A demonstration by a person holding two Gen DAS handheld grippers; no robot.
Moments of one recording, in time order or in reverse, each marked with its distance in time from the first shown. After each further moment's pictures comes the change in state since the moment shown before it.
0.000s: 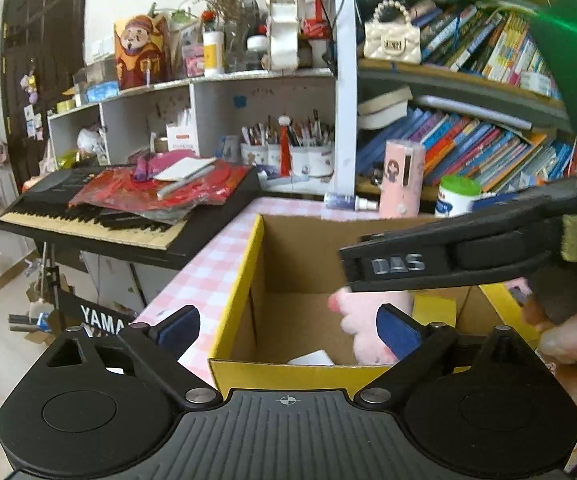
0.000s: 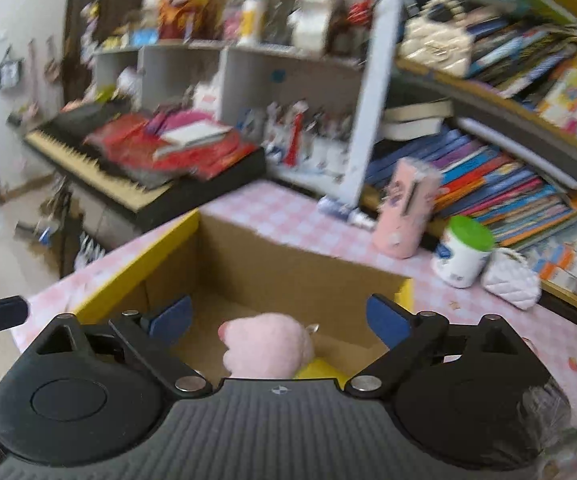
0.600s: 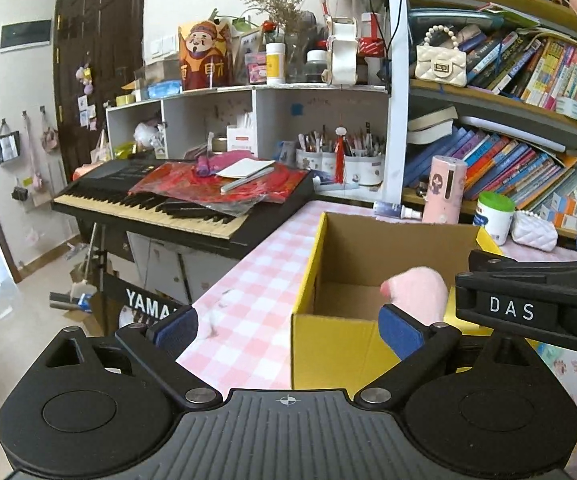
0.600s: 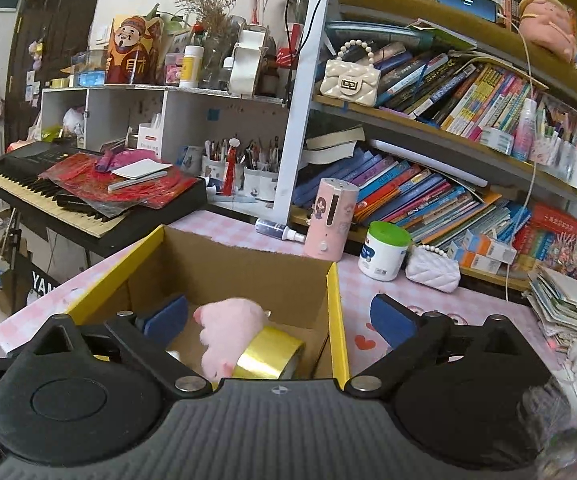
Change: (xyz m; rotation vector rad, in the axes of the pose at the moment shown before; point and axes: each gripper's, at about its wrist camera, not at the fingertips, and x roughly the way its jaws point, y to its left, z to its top) left arm -0.057 0.029 -0.020 -0.068 -0.012 0.119; right arm -0.084 0.031 -0.045 0.059 -0.091 -0.181
